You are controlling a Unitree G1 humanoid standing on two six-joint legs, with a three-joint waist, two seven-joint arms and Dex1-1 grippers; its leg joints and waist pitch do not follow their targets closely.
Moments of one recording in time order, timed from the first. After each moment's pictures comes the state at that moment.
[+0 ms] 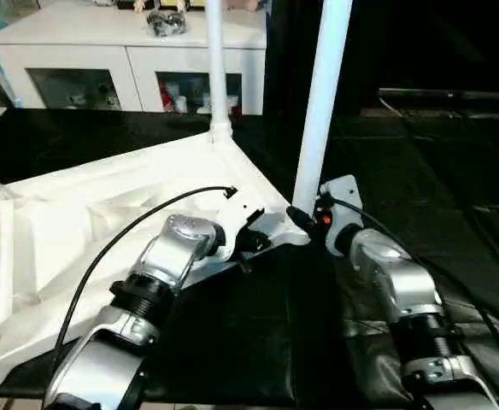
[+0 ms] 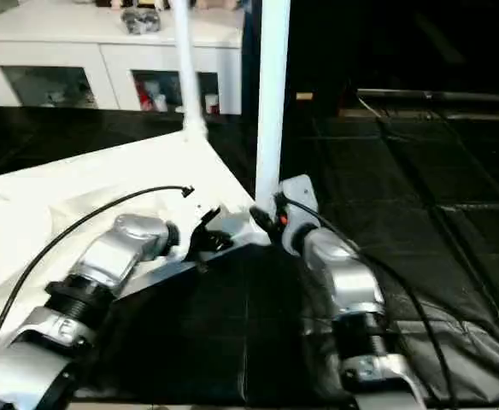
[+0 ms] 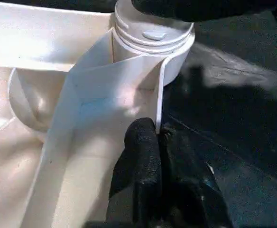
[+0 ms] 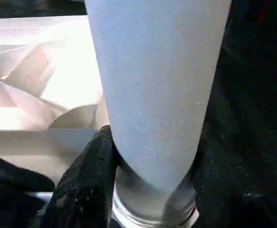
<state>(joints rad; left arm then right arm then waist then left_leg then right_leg) -0.68 0.14 -0.25 0.56 0.06 0.52 -0.81 -0.48 -0.10 0.00 0.39 0.07 0.37 0.44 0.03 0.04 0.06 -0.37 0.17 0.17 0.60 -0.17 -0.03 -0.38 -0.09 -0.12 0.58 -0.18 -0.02</state>
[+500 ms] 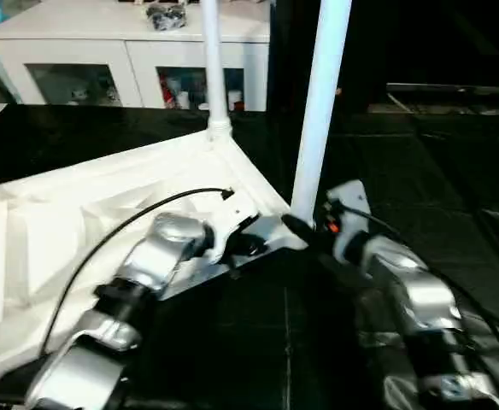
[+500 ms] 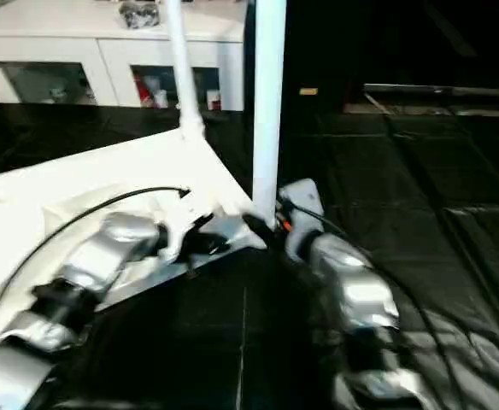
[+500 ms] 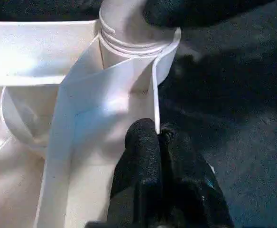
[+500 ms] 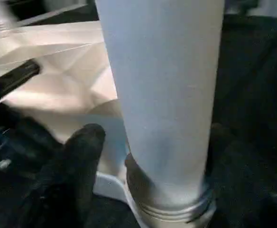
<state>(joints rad) -0.64 0.27 -0.30 0.52 0.04 0.34 -1.03 -0.38 -0.20 0.01 0.28 0.18 0.36 0.73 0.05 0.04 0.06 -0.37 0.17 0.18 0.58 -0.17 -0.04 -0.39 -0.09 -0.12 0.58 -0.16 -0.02</state>
